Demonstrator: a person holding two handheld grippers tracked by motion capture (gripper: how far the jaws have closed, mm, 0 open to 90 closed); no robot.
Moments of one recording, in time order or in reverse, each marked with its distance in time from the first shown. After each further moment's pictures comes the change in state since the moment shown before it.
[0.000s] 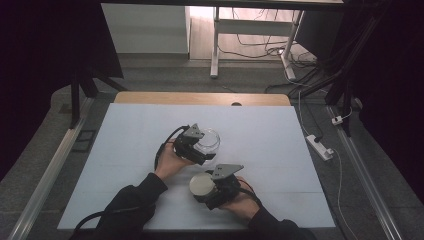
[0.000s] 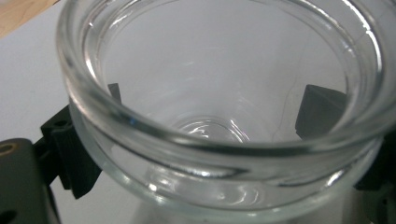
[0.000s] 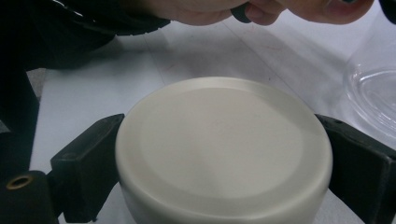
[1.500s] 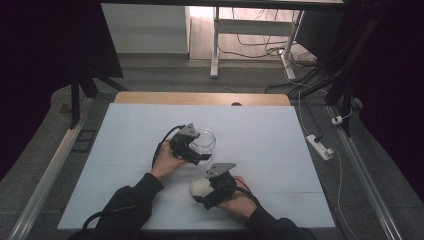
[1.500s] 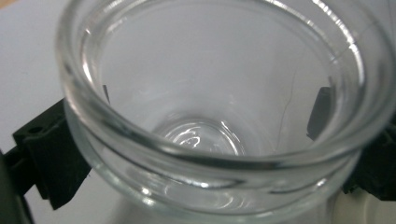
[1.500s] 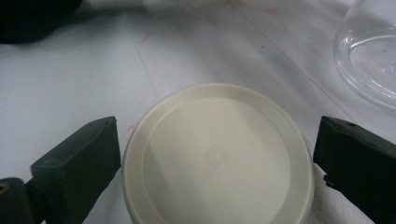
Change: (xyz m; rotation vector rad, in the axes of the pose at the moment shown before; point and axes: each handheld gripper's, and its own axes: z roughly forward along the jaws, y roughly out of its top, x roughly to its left) left arm 0.016 -0.014 -0.001 -0.017 -0.056 -0.033; right arm -0.004 0.000 0.014 0.108 -0.040 0.030
